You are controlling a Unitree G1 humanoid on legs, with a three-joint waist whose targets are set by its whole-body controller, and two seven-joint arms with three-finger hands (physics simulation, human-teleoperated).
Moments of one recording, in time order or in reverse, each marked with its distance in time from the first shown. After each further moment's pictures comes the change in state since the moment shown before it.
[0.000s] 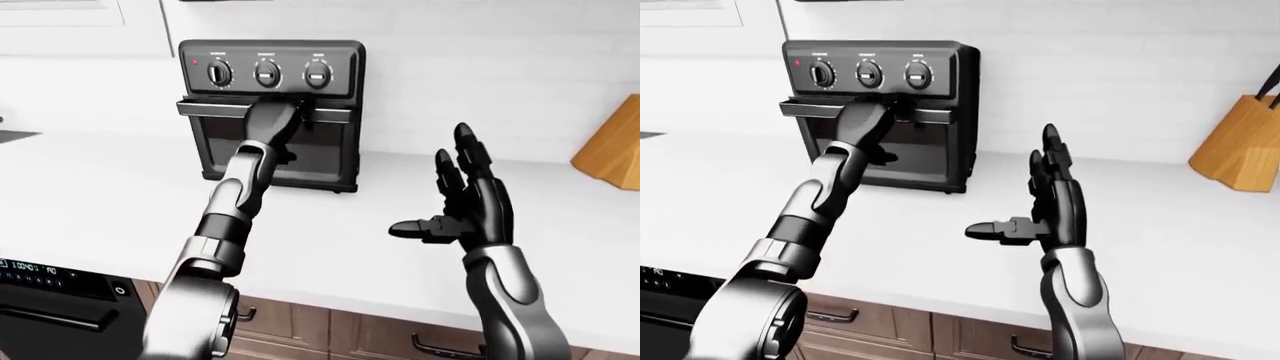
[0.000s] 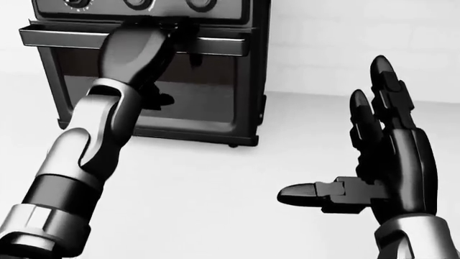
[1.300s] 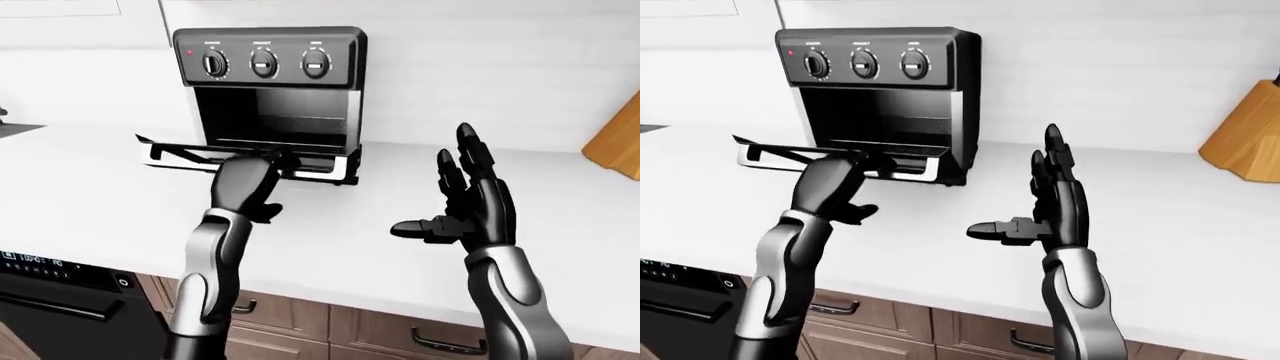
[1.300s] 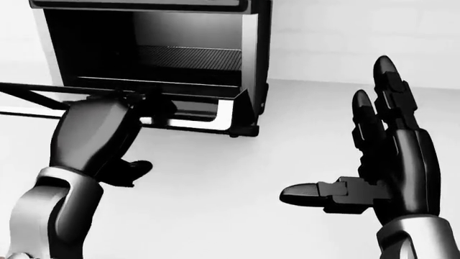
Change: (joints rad) left arm 0.647 -0.039 0.037 -1.013 -0.035 0.150 -0.460; right arm 0.004 -0.003 -0.007 -0.006 0.011 0.002 -0.005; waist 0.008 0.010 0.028
